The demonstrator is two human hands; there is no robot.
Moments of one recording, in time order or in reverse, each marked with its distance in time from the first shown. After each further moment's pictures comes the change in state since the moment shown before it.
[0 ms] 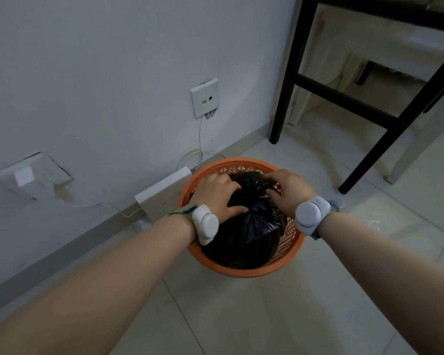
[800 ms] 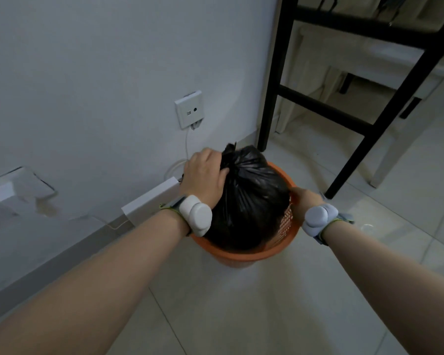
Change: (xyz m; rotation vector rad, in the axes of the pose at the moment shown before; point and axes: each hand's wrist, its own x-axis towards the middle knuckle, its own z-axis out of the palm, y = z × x) left_hand 0.023 0.029 -0.045 -0.095 0.429 -0.154; right_hand -0.014 0.059 -0.014 -0.077 -0.132 0.367
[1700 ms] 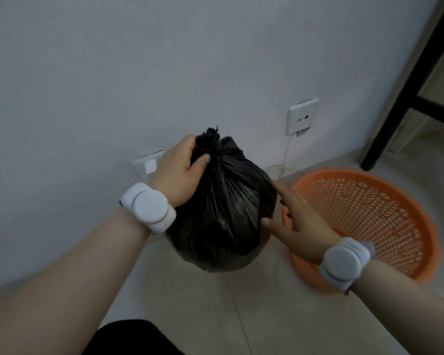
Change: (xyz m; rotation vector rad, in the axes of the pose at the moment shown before) left_hand -0.076 -0.136 -0.167 -0.098 0.116 -0.347; right_hand -0.071 -0.195 0.027 0.422 -0.038 -0.802
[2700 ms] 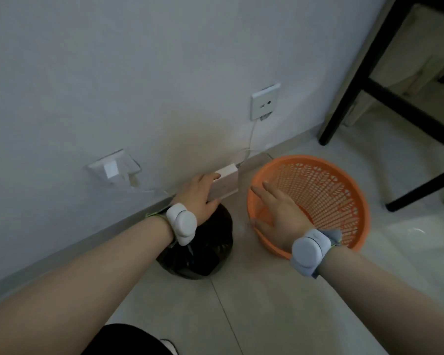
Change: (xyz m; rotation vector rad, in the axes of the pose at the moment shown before) left_hand 0.002 0.017 0.083 0.076 -0.555 -0.025; right_hand -0.004 -0.010 -0.051 -0.270 -0.227 0.303
